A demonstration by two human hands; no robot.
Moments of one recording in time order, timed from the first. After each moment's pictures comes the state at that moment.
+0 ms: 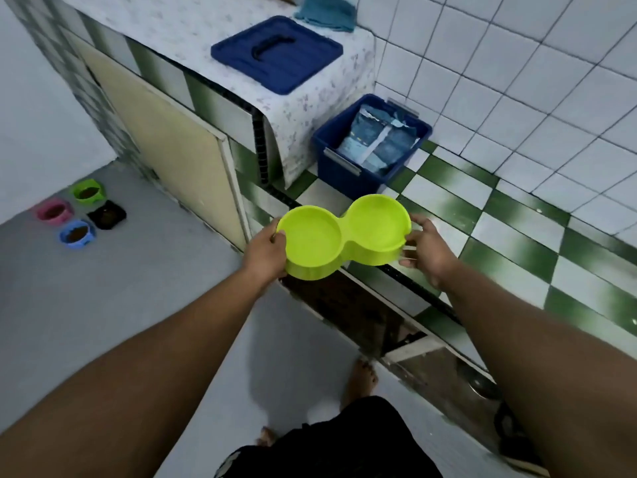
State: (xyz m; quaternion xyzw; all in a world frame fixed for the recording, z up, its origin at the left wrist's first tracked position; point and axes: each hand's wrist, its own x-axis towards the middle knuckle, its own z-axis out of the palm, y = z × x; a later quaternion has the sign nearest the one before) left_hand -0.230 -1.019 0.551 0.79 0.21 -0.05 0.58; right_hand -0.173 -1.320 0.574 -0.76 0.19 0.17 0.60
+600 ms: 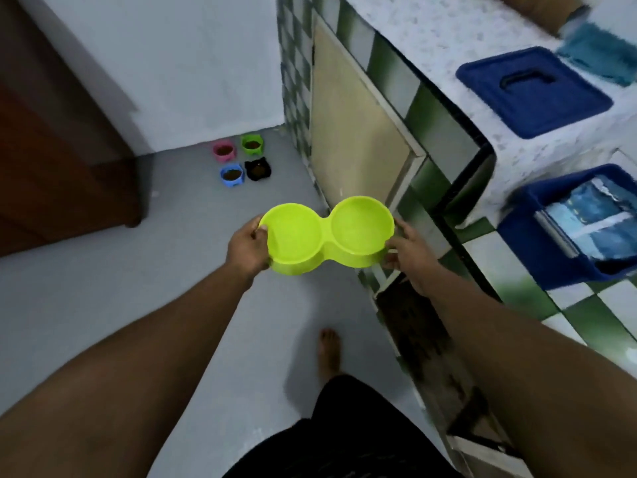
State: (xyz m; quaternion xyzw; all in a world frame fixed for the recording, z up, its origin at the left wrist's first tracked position) left_hand -0.350 -0.750 0.517 0.69 0.42 0.16 0.56; right_hand -0.155 -0.990 0.537 -0.76 -0.04 0.35 0.55
